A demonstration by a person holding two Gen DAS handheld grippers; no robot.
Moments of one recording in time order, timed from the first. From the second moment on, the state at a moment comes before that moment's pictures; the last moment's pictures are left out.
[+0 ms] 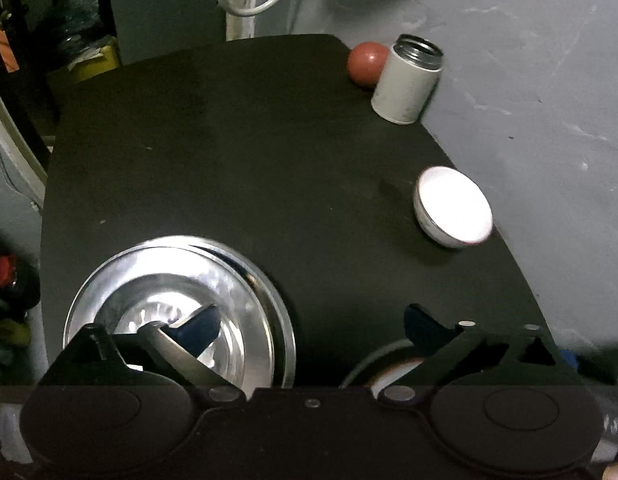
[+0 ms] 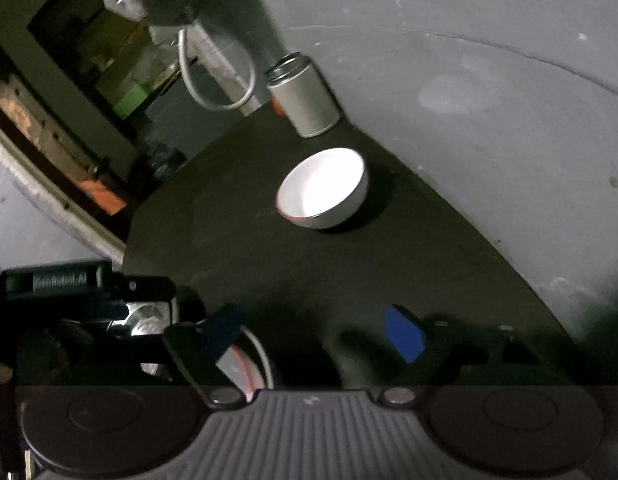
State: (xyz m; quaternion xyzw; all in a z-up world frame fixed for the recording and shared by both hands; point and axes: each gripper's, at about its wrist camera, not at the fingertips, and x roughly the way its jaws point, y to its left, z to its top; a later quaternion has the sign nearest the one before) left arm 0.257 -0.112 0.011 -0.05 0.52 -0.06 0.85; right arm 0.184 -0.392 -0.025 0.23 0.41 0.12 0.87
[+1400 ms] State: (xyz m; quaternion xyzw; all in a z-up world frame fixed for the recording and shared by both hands) left arm 0.397 -0.193 -0.037 0.02 0.49 -0.23 0.84; right arm 0.292 -0.375 -0.059 0.23 0.39 0.01 0.89
